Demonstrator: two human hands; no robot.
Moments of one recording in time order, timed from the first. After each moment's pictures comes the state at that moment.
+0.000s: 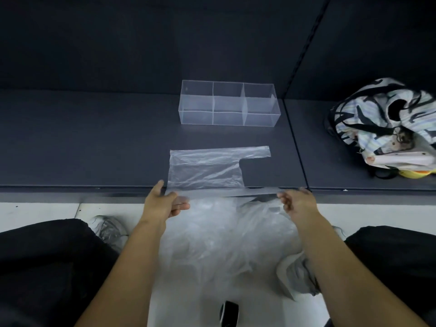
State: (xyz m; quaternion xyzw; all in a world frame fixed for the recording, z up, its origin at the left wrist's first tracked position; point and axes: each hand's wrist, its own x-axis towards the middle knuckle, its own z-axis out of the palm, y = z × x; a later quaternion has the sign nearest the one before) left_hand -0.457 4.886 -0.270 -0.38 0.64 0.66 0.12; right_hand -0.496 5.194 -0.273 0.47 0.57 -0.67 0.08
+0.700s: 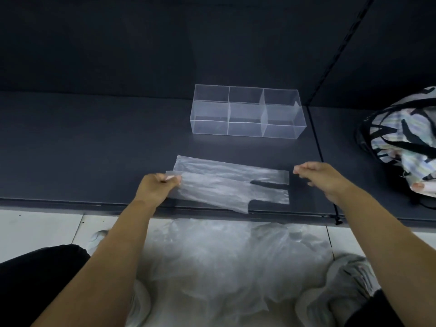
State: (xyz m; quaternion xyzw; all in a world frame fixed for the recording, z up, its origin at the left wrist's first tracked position) left_hand -0.543 4.835 -0.278 -0.29 0.83 0.47 0.10; right_hand -0.611 5.213 -0.254 0.13 0.84 -0.47 0.22
